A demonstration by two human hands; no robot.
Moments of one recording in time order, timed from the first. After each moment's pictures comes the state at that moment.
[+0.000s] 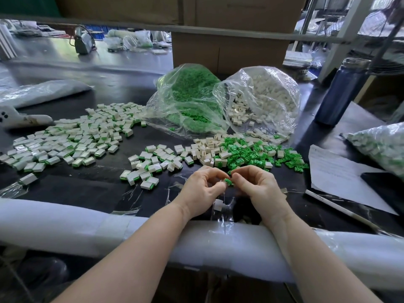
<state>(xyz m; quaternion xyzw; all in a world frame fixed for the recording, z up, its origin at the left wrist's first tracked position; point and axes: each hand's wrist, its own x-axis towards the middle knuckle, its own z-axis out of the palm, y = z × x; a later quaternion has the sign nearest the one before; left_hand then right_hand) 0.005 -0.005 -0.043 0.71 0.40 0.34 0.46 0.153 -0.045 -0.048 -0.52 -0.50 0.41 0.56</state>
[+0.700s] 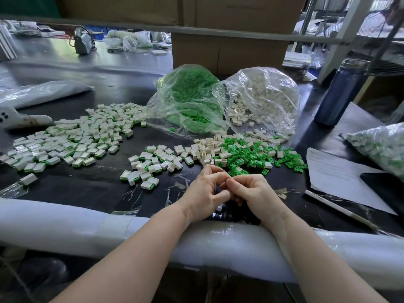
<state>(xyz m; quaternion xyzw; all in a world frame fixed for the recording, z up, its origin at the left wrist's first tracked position) 0.006 -0.007 -0.045 0.77 0.38 0.27 0.43 0.150 -0.046 -0.045 -0.53 -0.57 0.43 0.46</state>
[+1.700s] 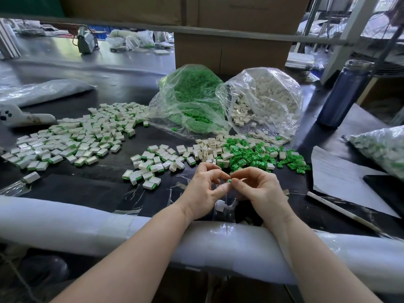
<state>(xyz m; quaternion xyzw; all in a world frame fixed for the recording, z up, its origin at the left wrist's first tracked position) 0.003 -0.005 -0.045 0.75 0.39 0.32 0.42 0.151 -0.048 -0.046 -0.54 -0.53 0.37 0.54</state>
